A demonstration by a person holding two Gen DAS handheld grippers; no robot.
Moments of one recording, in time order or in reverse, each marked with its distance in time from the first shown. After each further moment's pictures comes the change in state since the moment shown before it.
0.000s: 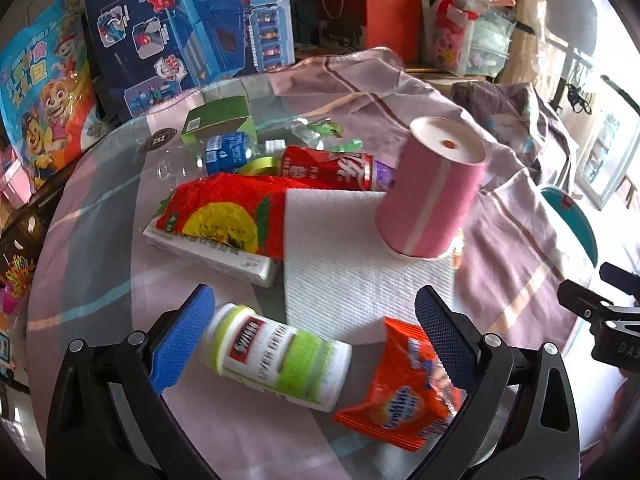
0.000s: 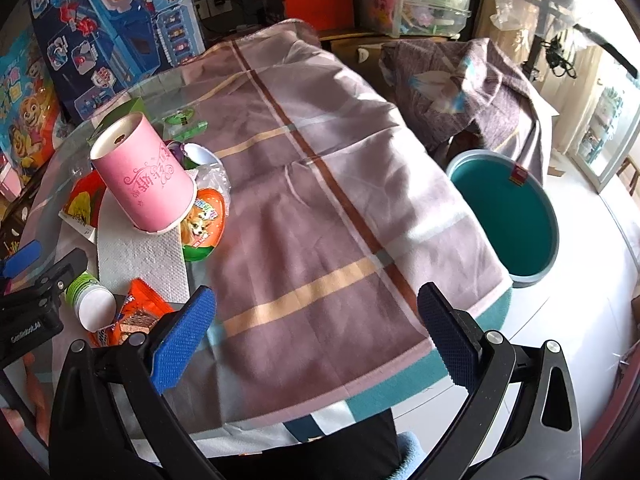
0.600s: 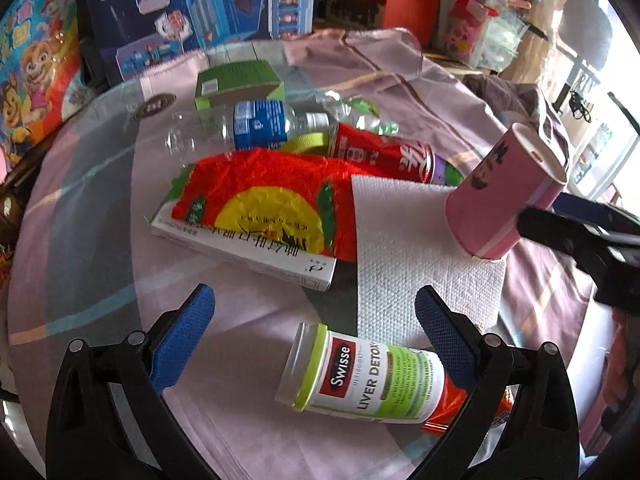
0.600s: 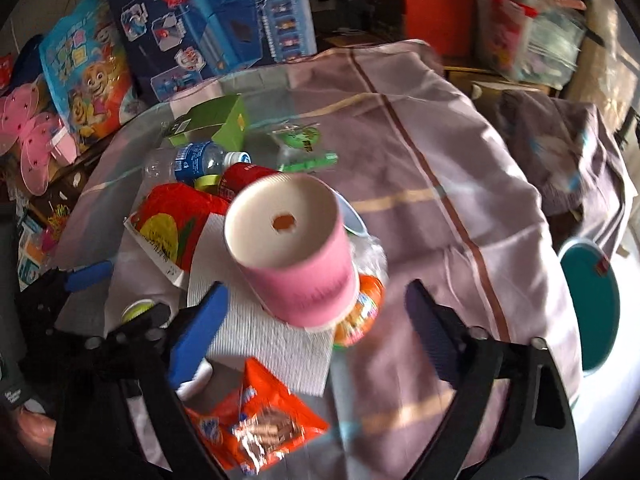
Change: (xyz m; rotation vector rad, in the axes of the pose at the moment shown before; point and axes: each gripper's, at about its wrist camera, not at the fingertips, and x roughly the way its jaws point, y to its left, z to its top) left arm 0.036 0.064 0.005 -0.035 0.108 -0.111; right arm 0.032 0.112 0.065 -0.206 0.000 0.202
